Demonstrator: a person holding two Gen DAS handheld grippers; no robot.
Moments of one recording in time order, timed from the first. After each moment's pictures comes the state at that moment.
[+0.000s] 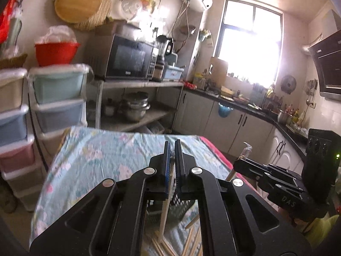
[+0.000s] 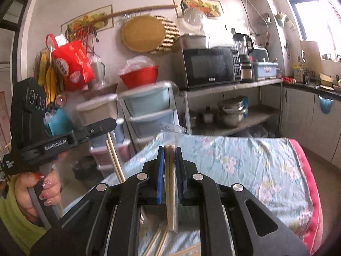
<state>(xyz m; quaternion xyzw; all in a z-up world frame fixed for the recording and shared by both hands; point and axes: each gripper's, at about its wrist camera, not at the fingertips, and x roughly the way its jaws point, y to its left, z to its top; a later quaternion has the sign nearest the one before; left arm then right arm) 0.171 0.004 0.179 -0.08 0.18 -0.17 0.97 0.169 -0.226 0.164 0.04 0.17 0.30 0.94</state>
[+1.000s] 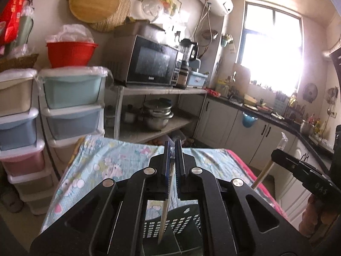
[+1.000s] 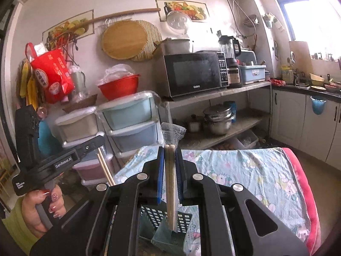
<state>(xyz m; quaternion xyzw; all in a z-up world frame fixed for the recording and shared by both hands) 0.252 0.028 0.160 -0.09 0.18 -0.09 0.98 0.249 -0.218 0.171 0.05 0.17 0.24 0.95</state>
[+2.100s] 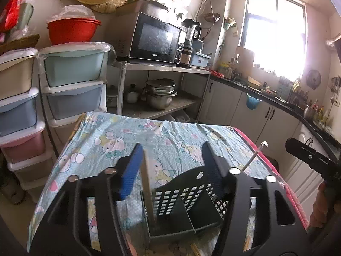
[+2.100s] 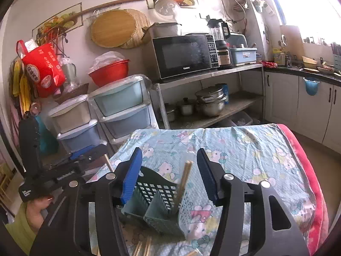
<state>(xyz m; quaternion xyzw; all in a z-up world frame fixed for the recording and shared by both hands) 0.247 0.031 0.107 -0.08 0.22 -0.09 0.97 0.236 -0.230 0.129 0.07 0.21 0.22 0.95</state>
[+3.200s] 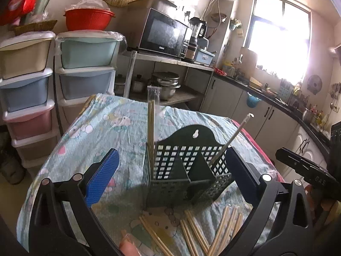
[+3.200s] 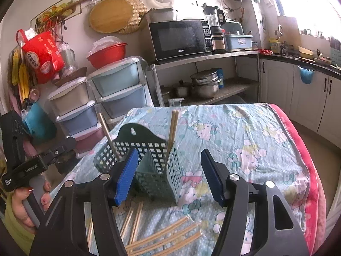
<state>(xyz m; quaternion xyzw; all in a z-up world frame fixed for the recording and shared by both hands) 0.178 0.035 0.082 -0.11 0.24 -0.08 0.96 0.190 -0.248 0.090 0.06 0.26 0.21 0.94</state>
